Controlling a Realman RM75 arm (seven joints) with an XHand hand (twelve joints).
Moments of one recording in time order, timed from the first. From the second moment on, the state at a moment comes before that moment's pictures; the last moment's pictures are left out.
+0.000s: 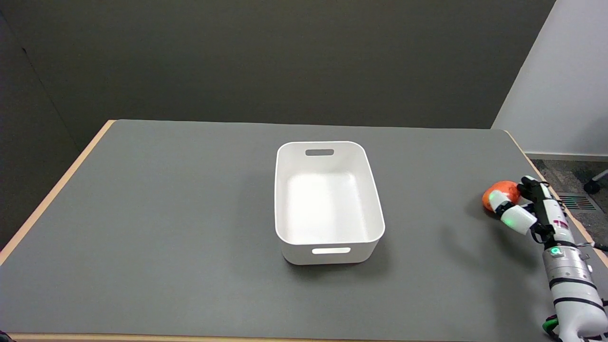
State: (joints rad) arm -0.29 -1.47 2.38 -1.26 -0.17 -0.44 -1.78
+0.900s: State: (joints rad) arm -0.28 -1.24 2.24 -1.27 -0.24 -0.37 -1.77
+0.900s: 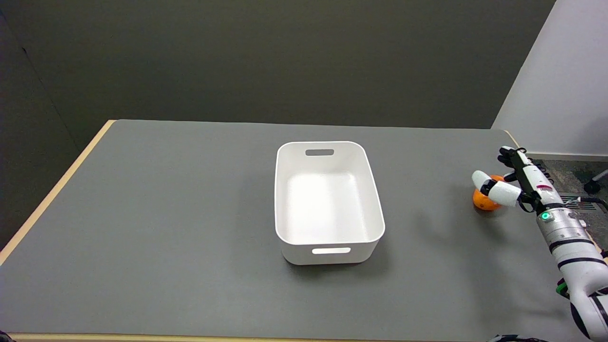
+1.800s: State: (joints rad) arm -0.28 -1.19 2.23 -1.22 -0.33 -0.29 -1.72
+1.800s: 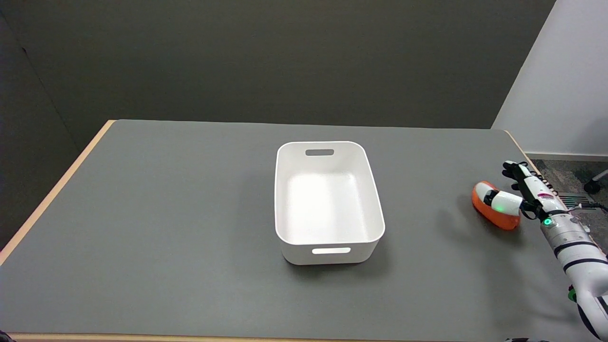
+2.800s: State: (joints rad) arm -0.38 -1.27 2.21 -1.30 -0.35 -0.31 -1.69
